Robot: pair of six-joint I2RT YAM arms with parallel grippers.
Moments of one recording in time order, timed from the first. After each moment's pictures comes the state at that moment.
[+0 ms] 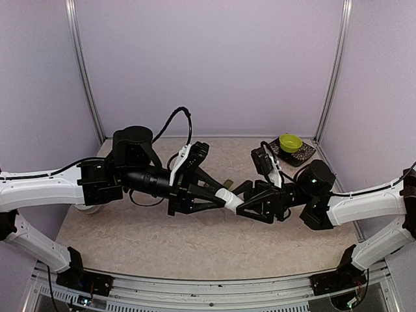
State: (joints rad) left arm -1.08 1.34 1.06 0.08 0.62 0.12; right arm 0.91 1.35 0.57 1.14 -0.95 0.79
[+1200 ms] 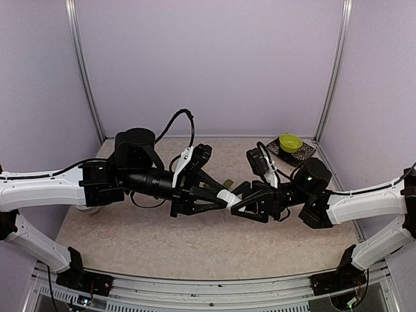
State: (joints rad) left arm -1.09 1.34 1.06 0.07 0.59 0.12; right arm 0.92 1.36 0.60 1.04 -0.95 0.74
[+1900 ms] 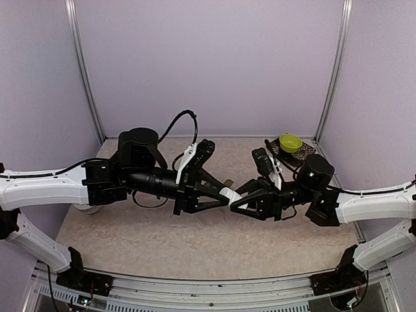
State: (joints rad) left arm -1.09 1.36 1.06 0.07 0.56 0.02; right arm 0.91 1.28 0.61 0.87 -0.90 0.55
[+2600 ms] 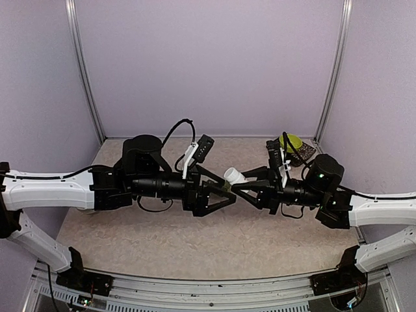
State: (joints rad) left arm -1.09 1.40 1.03 0.16 0.39 -0.36; right arm 0.94 1.13 0.60 0.64 -0.48 0.19
